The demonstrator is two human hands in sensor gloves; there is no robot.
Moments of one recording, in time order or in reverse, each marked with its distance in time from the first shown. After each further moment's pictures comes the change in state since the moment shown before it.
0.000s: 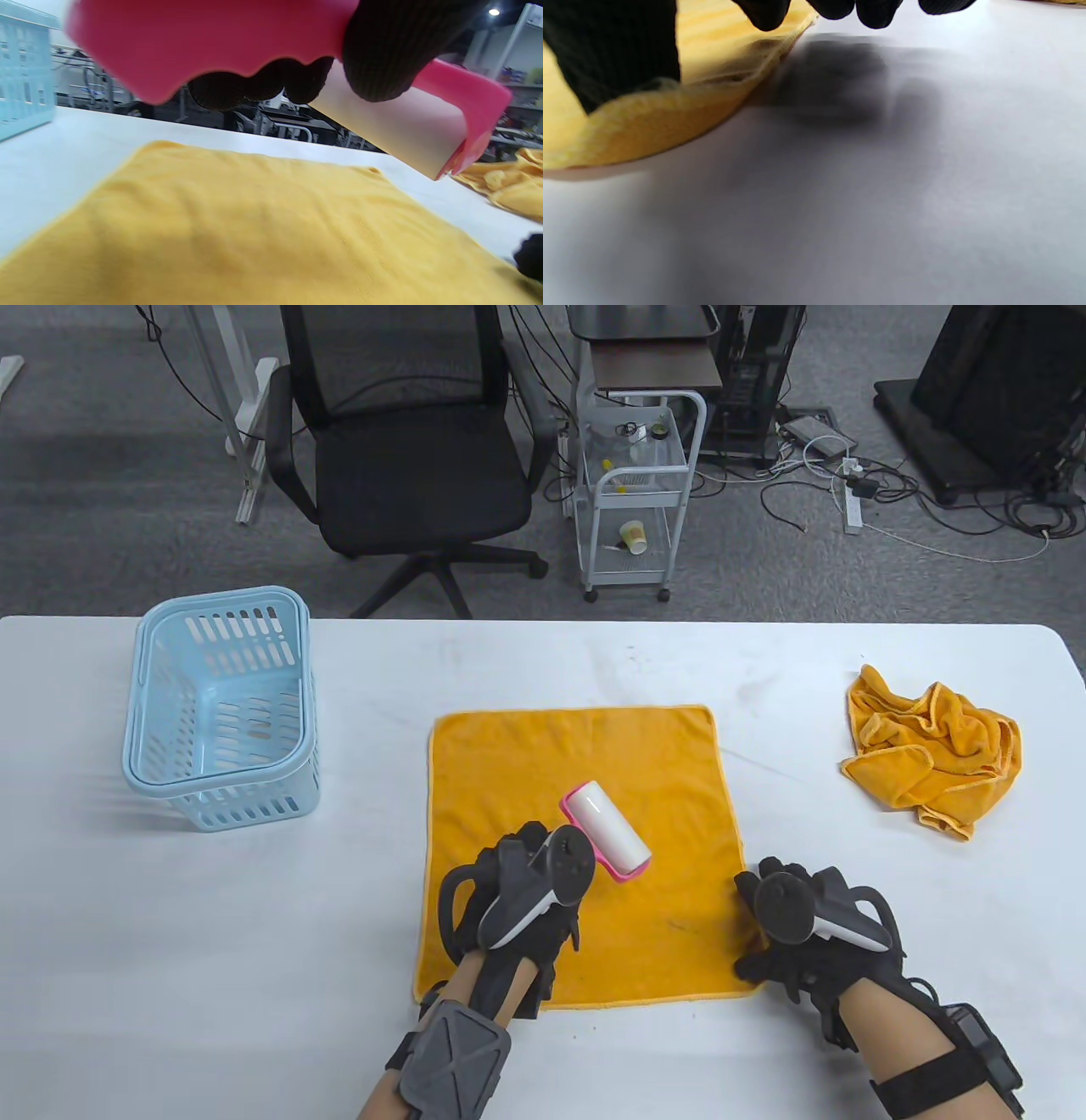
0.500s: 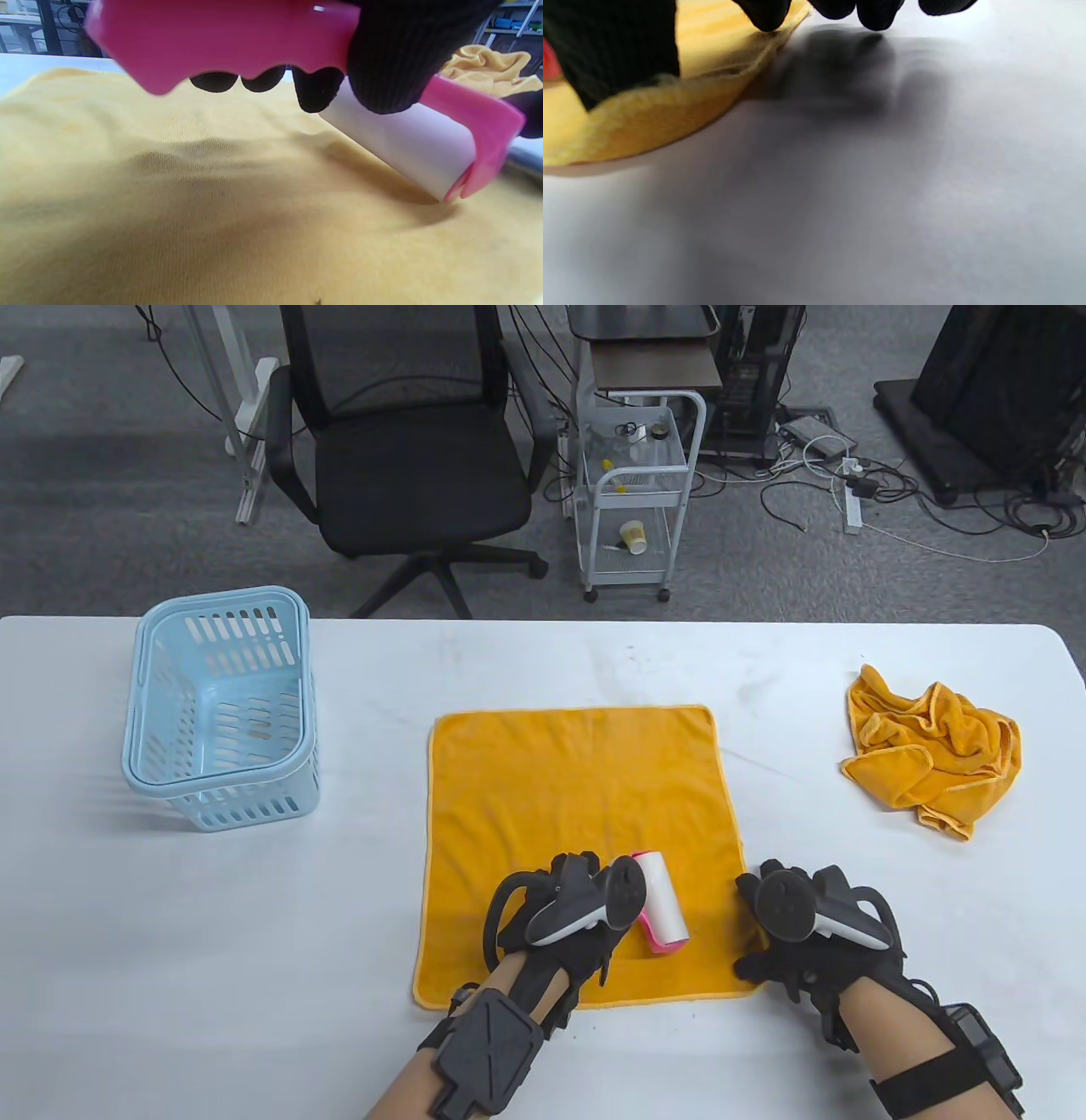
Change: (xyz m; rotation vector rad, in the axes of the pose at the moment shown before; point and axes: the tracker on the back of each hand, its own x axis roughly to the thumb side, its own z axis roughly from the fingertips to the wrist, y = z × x) left_hand 0.029 -0.061 -0.017 -0.237 -0.192 -0.104; right_hand -0.002 0.001 -0.001 0.024 0.007 -0.022
